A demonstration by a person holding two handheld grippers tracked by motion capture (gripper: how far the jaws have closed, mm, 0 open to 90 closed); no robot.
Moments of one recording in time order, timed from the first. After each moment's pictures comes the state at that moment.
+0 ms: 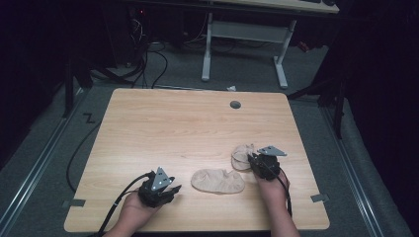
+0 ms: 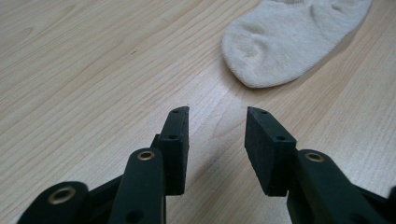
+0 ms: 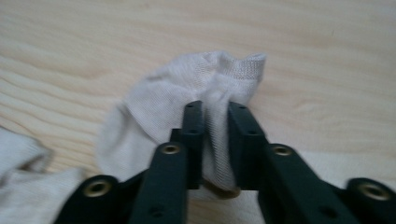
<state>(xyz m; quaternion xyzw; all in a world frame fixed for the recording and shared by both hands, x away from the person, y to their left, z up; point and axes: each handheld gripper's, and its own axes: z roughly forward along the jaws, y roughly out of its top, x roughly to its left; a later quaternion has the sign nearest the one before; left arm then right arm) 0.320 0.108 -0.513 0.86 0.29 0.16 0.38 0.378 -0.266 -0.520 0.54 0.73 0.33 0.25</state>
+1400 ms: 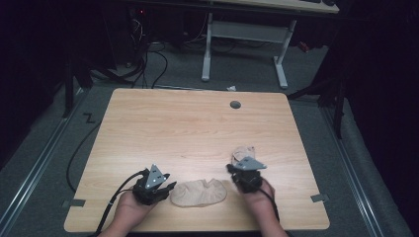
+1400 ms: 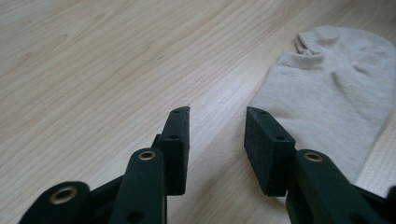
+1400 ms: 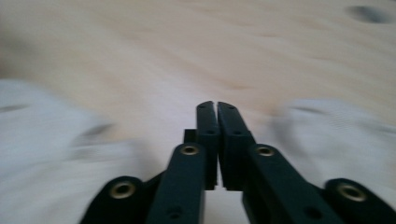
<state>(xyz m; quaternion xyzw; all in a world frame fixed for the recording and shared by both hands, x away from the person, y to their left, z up) 0.324 0.123 -0.504 0.85 0.30 0.17 0.39 0.340 -0.211 -0.495 0.43 0.78 0.36 0.26</state>
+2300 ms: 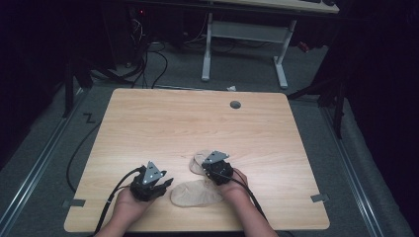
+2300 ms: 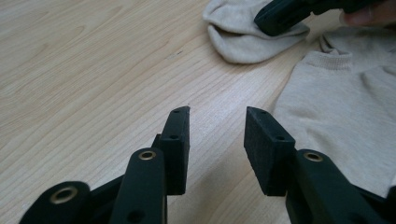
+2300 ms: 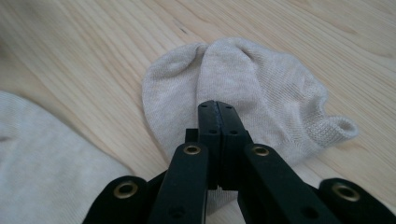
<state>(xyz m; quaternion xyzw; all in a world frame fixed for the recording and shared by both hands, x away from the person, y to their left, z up) 0.335 0.129 -0.508 0.85 0.32 0.18 0.39 0.378 -0.123 -0.524 0.34 0.86 0.32 0.20</state>
